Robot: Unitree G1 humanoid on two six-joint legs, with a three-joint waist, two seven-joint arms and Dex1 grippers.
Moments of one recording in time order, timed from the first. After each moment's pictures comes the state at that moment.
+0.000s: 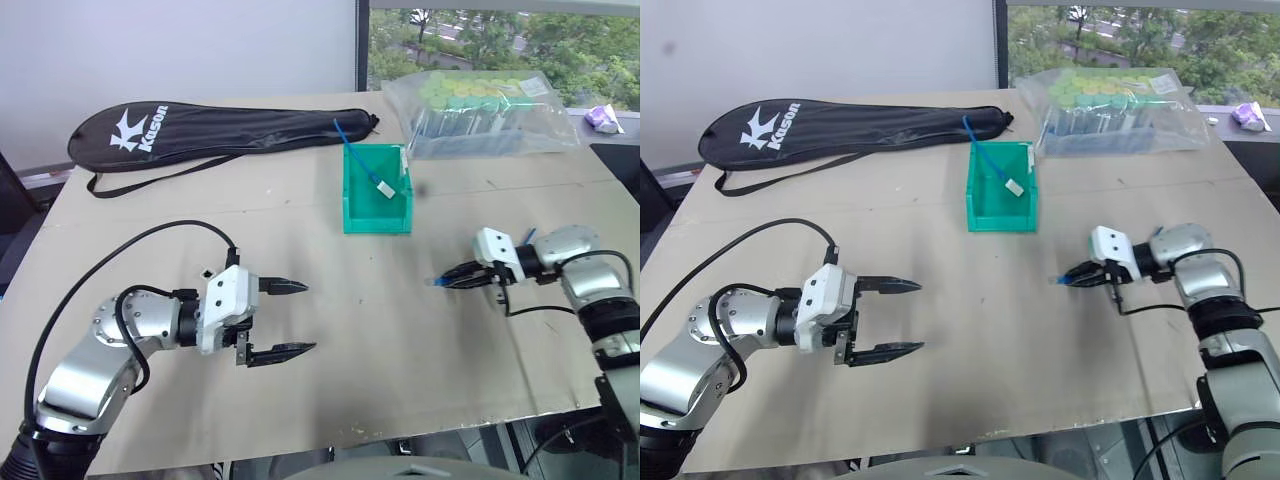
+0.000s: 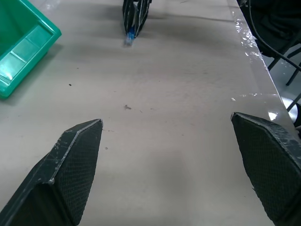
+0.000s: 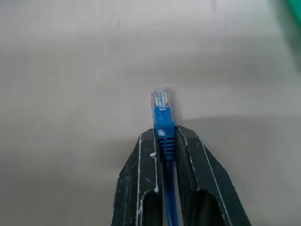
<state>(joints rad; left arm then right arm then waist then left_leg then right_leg) 0.05 0.91 0.09 -0.40 -0.51 0.27 -1.18 -0.65 -0.58 0.25 0.52 0.10 -0.11 1.47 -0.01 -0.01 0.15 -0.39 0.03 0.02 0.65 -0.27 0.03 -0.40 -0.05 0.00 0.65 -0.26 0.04</state>
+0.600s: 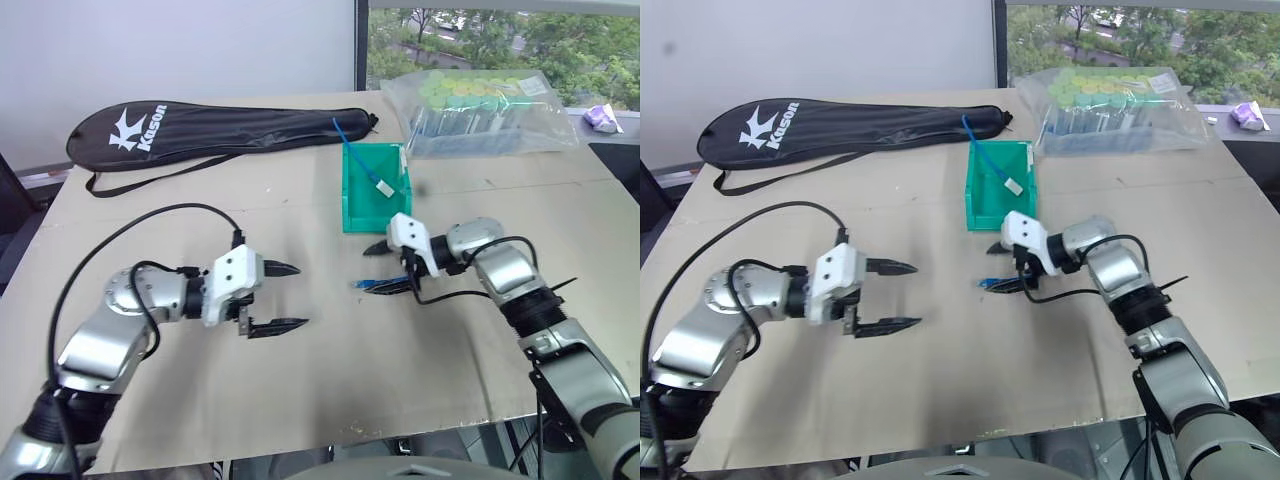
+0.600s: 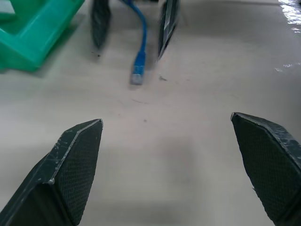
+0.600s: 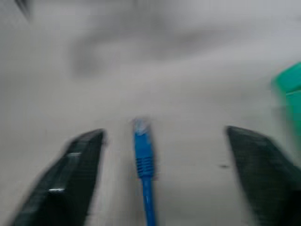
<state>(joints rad) -0.19 0.85 -0.06 -0.23 -0.36 0.28 -1.15 -0.64 -0.43 0.26 0.19 0.15 0.29 1.26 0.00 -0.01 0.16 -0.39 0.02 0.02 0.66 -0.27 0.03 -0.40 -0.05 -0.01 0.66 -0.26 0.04</state>
